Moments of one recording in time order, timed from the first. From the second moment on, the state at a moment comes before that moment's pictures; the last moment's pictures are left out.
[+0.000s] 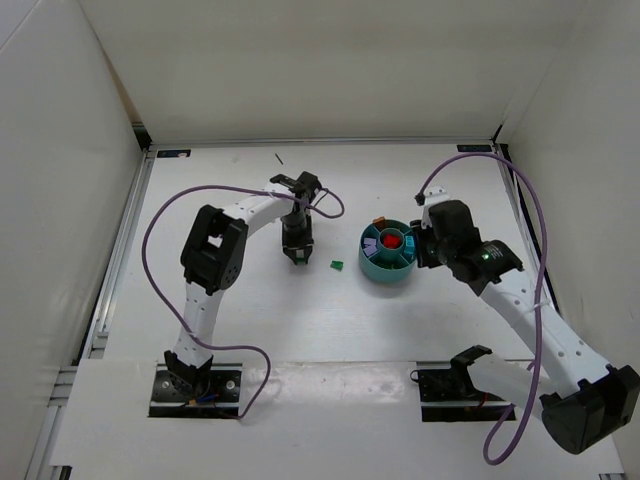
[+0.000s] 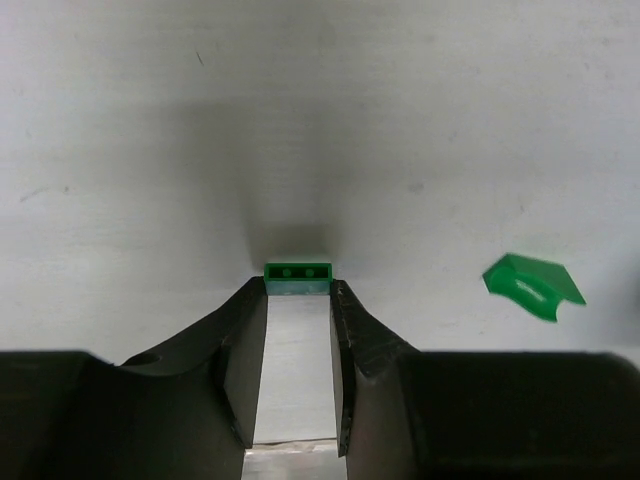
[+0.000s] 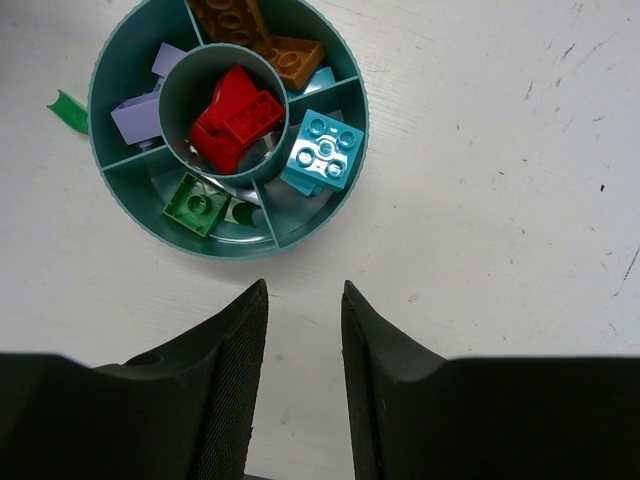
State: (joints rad) left arm -0.56 2.20 1.71 -1.02 0.07 -0.55; right arm 0.50 1.00 0.96 -0.73 0.18 0.08
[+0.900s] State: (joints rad) left arm -0.90 2.21 2.26 -1.03 0.12 -0.41; right arm 0.13 0.70 0.95 -0.83 0.14 0.26
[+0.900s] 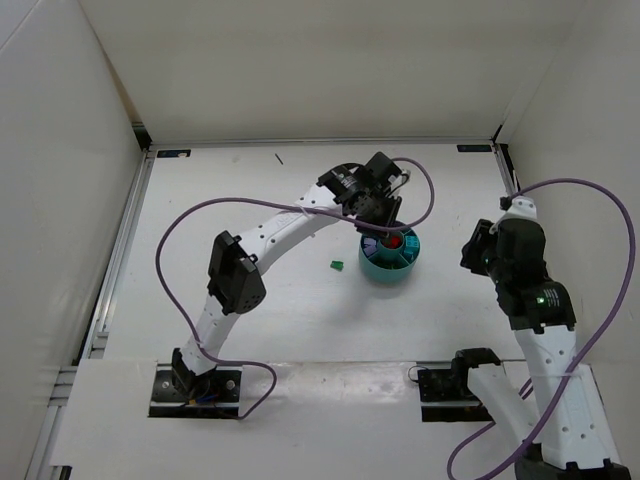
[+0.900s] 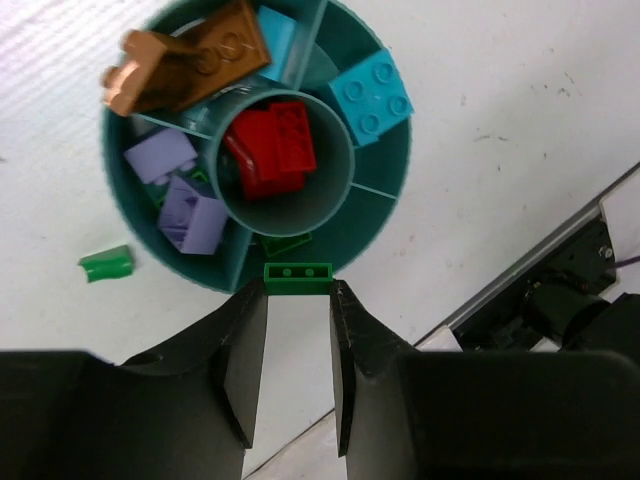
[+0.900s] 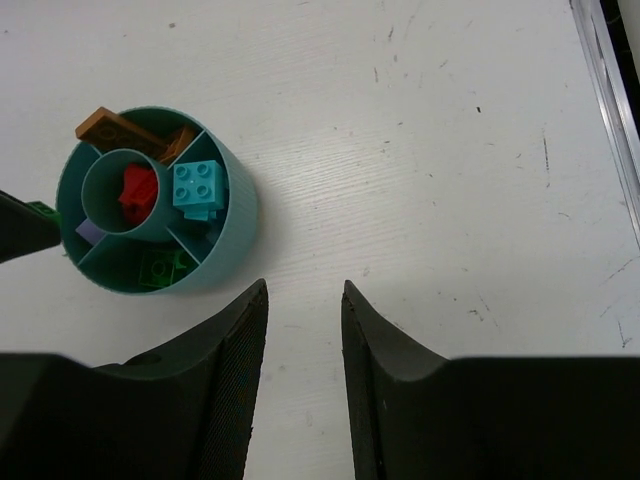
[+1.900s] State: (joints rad) left arm -0.91 2.02 1.92 -0.93 0.03 -0.44; right arm 0.36 0.70 0.95 -0.88 0.19 0.16
